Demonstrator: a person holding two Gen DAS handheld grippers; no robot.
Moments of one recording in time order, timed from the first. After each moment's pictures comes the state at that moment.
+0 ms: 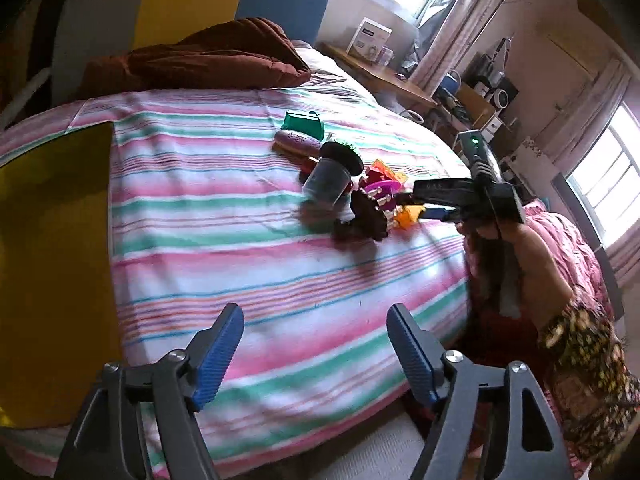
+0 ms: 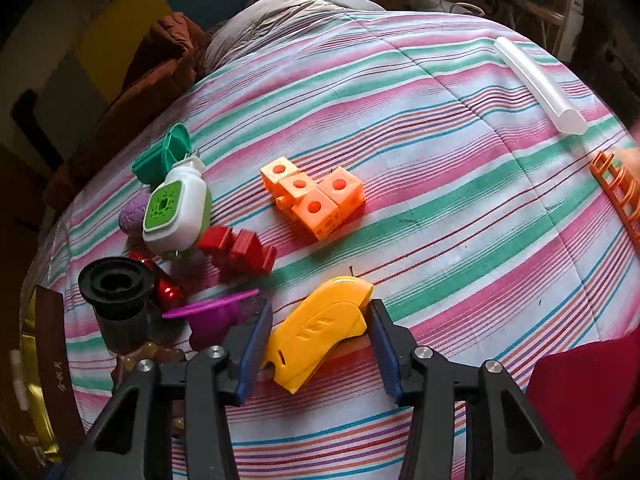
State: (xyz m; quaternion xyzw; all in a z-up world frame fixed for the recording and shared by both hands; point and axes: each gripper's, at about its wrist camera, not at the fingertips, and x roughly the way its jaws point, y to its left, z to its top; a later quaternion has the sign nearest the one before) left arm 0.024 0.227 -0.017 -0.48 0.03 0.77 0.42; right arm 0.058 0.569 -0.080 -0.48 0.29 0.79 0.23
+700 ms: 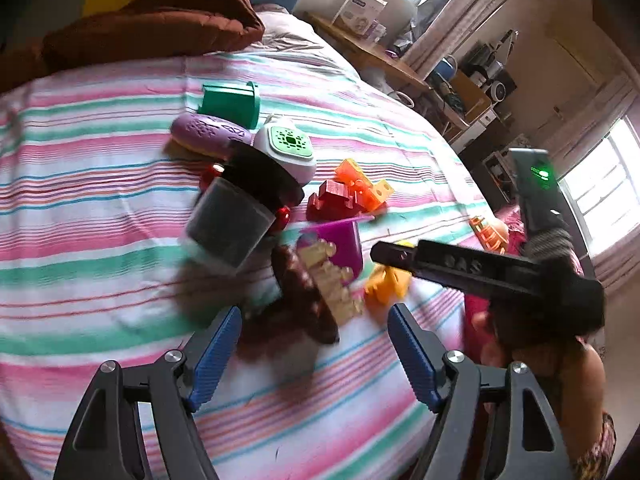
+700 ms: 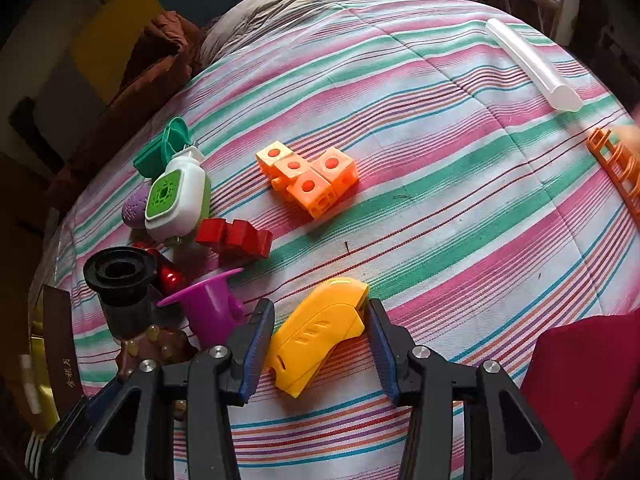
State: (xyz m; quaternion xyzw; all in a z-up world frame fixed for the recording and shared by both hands) left arm -0.019 0.374 -0.067 -0.53 0.01 0.73 0.44; right arm 0.070 0.571 -0.081 -0.49 0.32 0.78 0.23
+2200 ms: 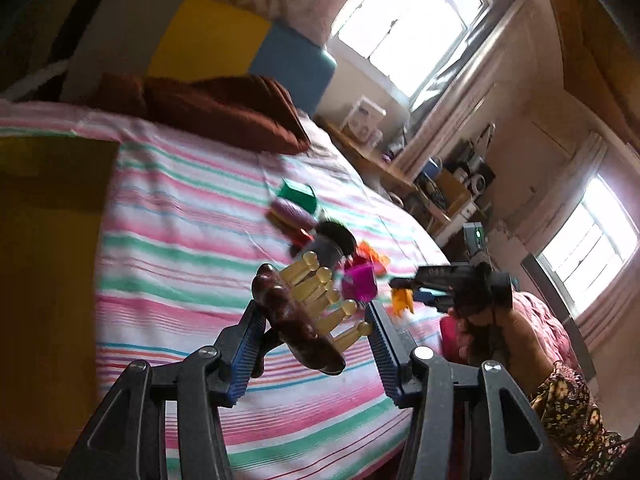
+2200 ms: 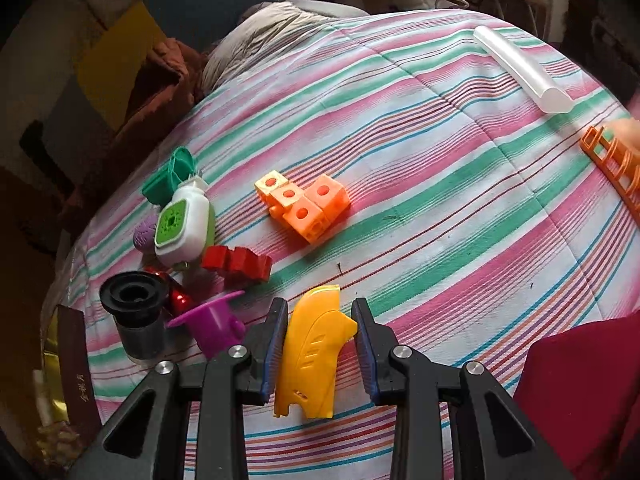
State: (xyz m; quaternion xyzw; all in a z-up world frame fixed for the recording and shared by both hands) left arm 0.005 0.190 -0.024 -0.38 -0.12 0.81 0.44; right arm 0.080 0.580 -0.071 -0.44 0.34 0.80 0.23
